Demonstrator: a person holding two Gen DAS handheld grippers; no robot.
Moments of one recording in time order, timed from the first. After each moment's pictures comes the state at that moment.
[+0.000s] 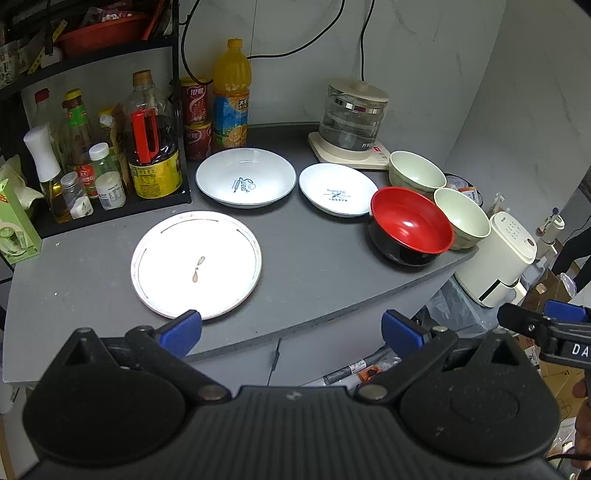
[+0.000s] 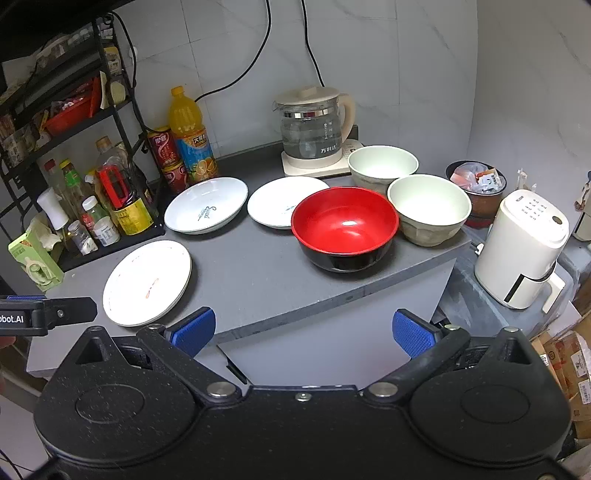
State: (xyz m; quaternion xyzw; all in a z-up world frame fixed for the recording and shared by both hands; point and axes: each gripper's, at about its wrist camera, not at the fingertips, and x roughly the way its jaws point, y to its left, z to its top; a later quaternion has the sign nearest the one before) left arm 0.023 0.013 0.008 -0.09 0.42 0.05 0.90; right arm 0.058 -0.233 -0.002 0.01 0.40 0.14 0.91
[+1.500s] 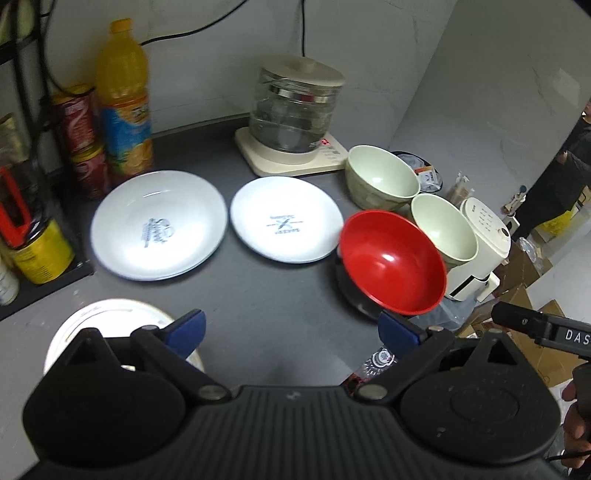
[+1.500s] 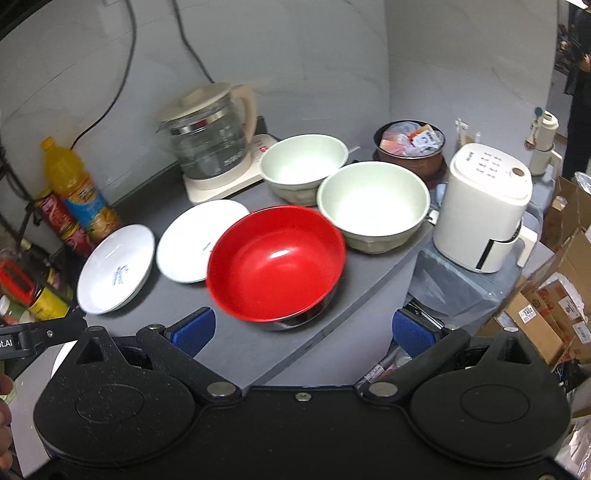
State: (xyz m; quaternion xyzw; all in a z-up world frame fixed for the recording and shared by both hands) left arm 0.217 0.022 -0.026 -0.07 0.46 -0.09 0.88; right arm 0.178 -0.245 -0.033 0.10 0.44 -0.02 0.89
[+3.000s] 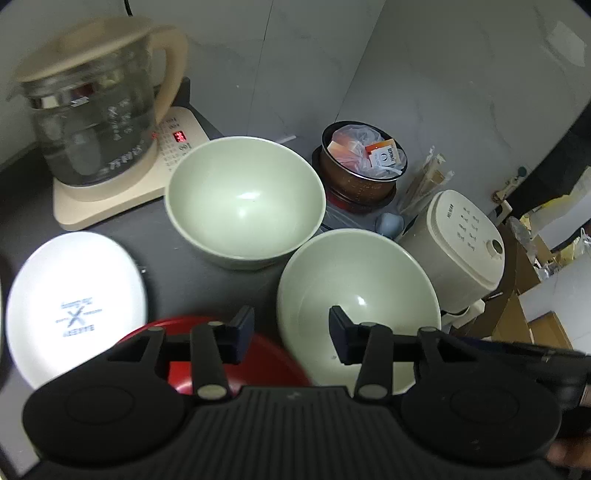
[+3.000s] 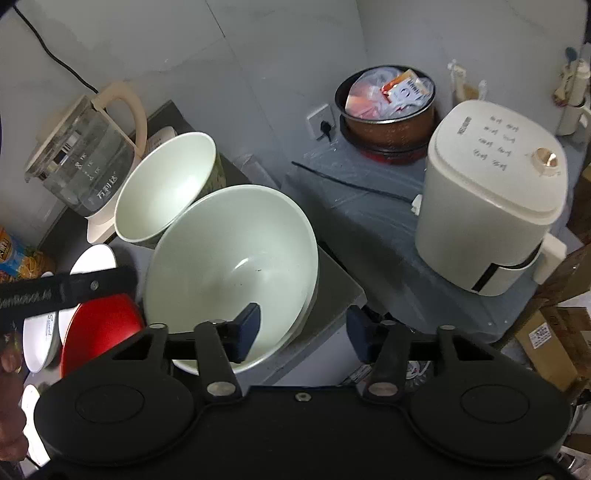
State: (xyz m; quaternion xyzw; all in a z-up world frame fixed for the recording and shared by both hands) left arm 0.422 -0.216 -0.096 -0.05 0.51 -0.13 0.85; right arm 0.350 -0.424 -0.133 0.15 0.53 0.02 0.84
